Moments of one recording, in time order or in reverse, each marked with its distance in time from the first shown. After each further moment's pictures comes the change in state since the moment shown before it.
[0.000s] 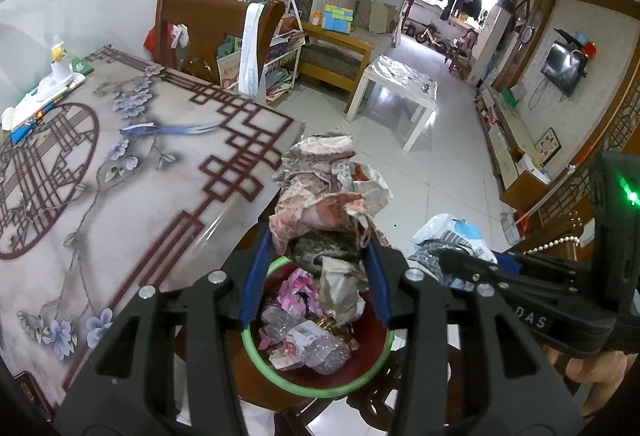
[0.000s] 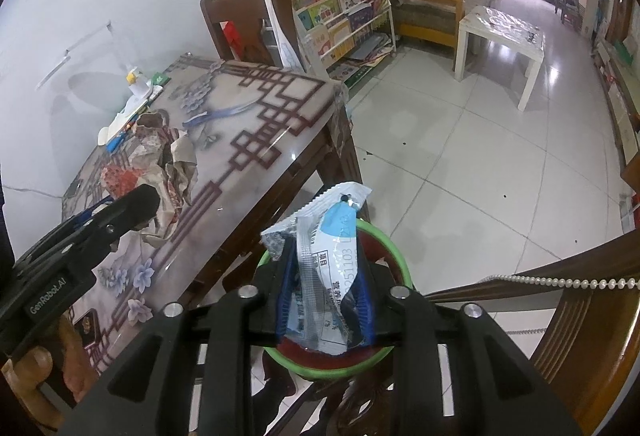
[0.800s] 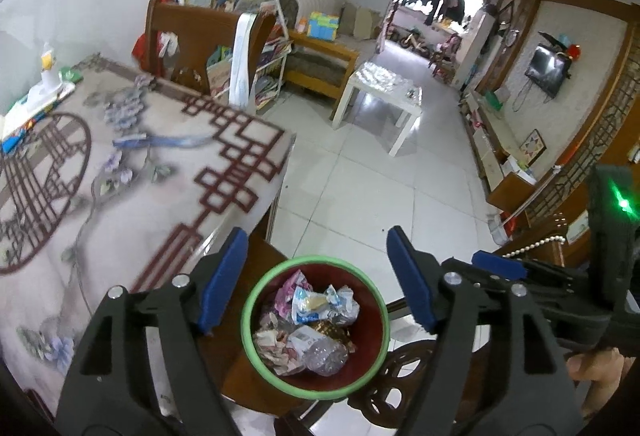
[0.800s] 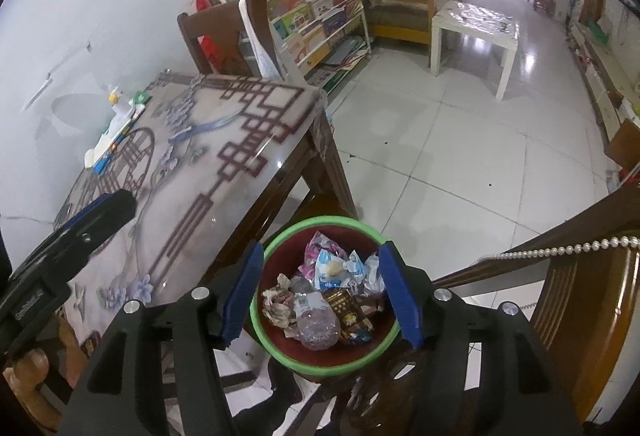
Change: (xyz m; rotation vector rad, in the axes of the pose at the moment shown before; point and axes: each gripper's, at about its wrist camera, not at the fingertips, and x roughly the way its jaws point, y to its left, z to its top) left arm -0.020 0.012 0.007 0.035 -0.045 -0.068; right arm -0.017 0.005 -0.006 0.092 -0.040 -0.061
